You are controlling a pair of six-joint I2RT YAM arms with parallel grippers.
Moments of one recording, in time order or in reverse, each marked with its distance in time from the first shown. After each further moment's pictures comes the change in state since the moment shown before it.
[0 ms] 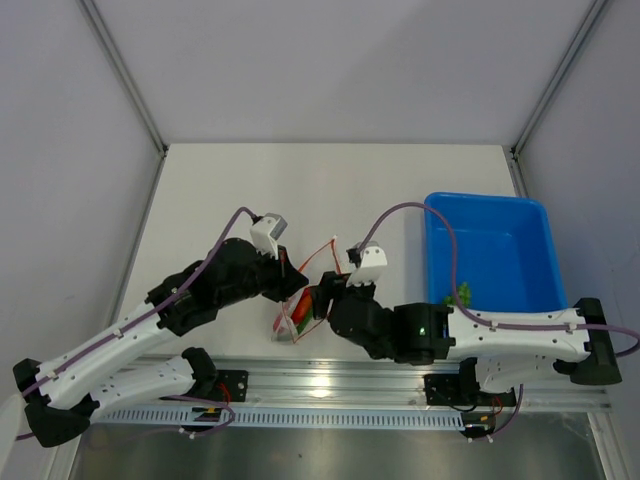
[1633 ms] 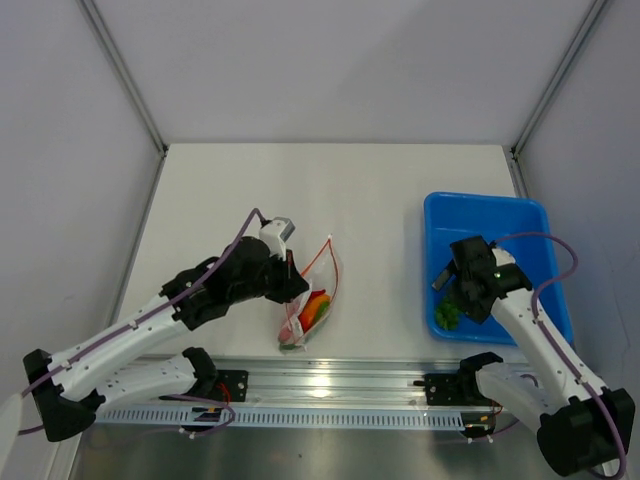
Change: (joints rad) left arm 0.013 0.058 -0.017 -0.019 0.008 -0.020; right arm -1.226 -0.265 -0.289 -0.606 -0.628 0.044
